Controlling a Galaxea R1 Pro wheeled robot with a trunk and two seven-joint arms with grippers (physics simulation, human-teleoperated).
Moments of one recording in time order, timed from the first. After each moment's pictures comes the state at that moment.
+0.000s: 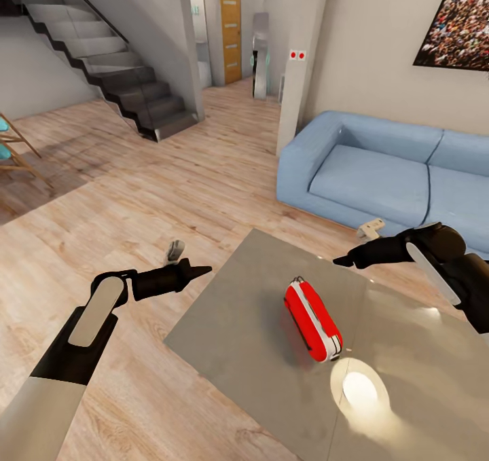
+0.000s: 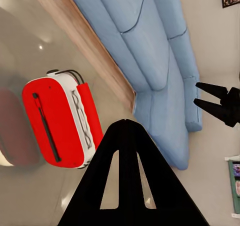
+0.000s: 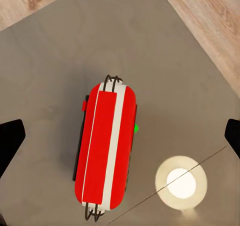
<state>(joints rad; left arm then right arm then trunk) -0.68 0.17 -0.14 -1.36 1.22 0.98 -0.05 -0.97 -0.58 0.44 -1.34 -0.32 1.05 0.49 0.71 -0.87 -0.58</state>
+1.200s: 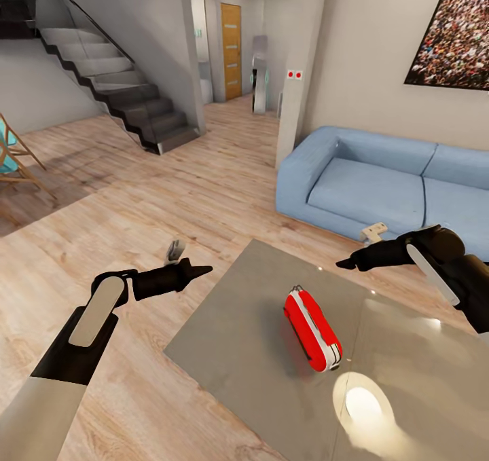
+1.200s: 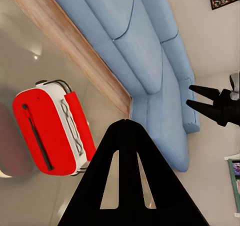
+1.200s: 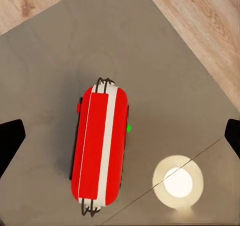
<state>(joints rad) -0.68 0.17 -0.14 -1.36 1.22 0.98 -0.05 -0.97 -0.58 0.44 -1.29 -0.32 1.05 0.49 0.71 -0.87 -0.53</state>
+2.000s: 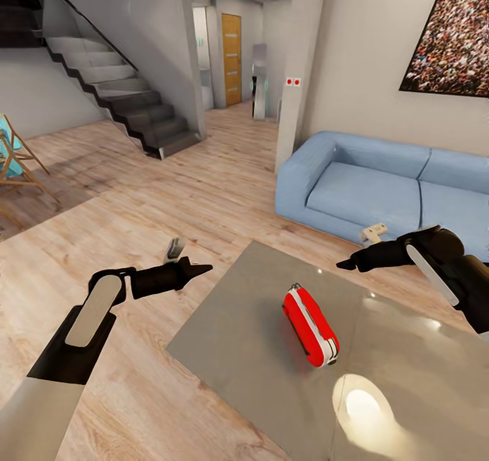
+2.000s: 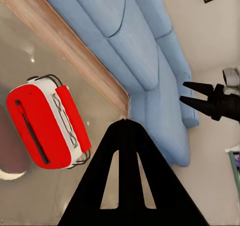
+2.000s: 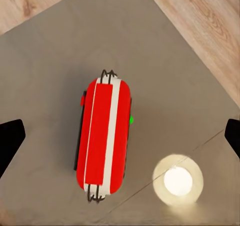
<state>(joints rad) -0.68 0.18 -0.14 -1.40 1.22 1.01 -0.05 -0.97 -0.58 0.44 -1.28 -0.32 1.05 0.49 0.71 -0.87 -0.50</state>
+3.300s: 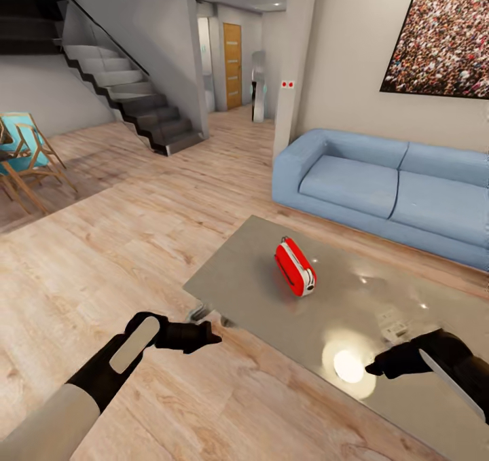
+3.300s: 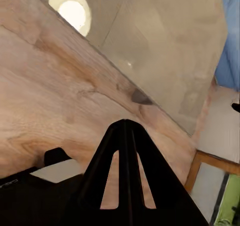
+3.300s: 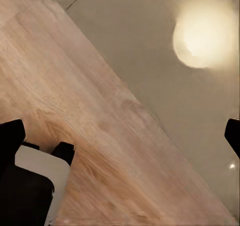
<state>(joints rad) -0.66 0.18 -0.46 -0.98 1.16 0.95 -0.04 -0.52 -0.63 0.44 -1.15 -0.32 0.91 0.37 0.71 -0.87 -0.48</state>
